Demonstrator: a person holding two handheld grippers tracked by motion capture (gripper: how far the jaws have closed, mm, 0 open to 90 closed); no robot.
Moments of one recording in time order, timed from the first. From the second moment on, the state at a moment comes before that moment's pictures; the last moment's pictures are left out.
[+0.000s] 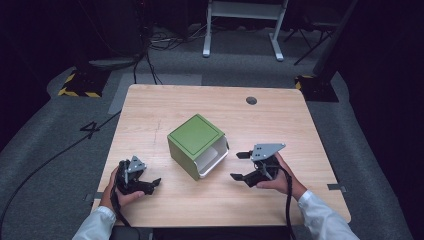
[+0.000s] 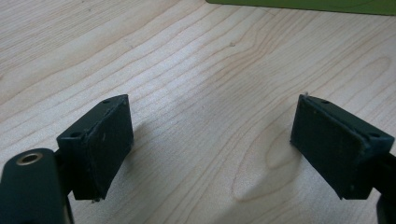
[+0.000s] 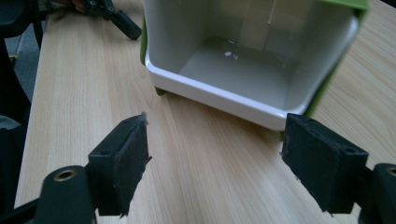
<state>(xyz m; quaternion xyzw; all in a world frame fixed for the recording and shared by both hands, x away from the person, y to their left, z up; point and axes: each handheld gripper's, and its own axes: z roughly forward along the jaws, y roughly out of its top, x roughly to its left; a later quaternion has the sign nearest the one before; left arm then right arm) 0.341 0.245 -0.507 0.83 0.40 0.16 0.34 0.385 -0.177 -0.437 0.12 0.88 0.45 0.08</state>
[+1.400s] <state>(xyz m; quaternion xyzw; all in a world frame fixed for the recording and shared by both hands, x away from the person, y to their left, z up) 0.341 0.245 -0.507 0.83 0.41 0.16 0.34 0.401 -0.099 -0.471 0.07 0.91 0.41 0.03</state>
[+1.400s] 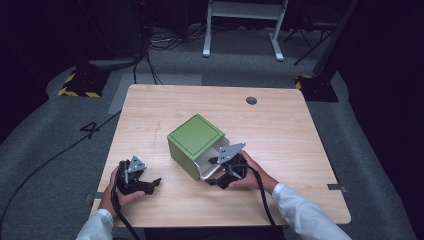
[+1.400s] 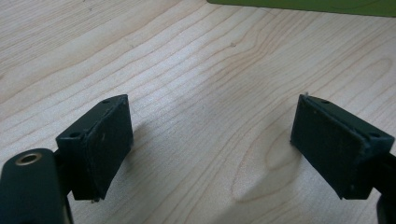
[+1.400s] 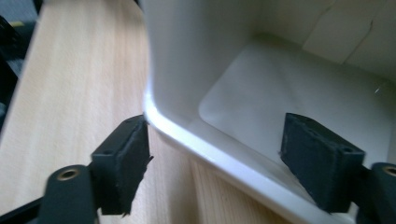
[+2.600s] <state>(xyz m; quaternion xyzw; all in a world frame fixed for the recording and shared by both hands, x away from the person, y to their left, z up) 0.339 0.245 -0.507 0.83 0.41 0.17 0.33 0.364 -0.155 -0.475 0.07 0.91 0.41 0.02</state>
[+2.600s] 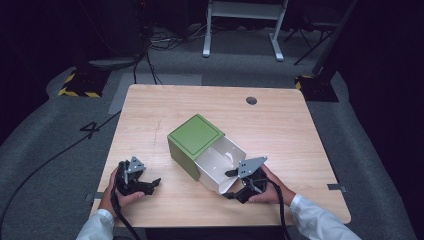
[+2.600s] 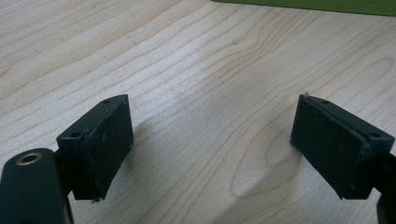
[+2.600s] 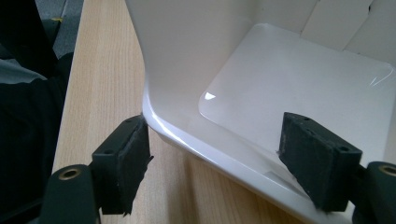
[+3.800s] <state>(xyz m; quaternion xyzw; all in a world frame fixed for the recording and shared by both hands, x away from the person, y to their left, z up) 0.338 0.245 -0.507 0.83 0.41 0.17 0.33 0.349 -0.186 -0.457 0.07 0.90 0.43 0.04</state>
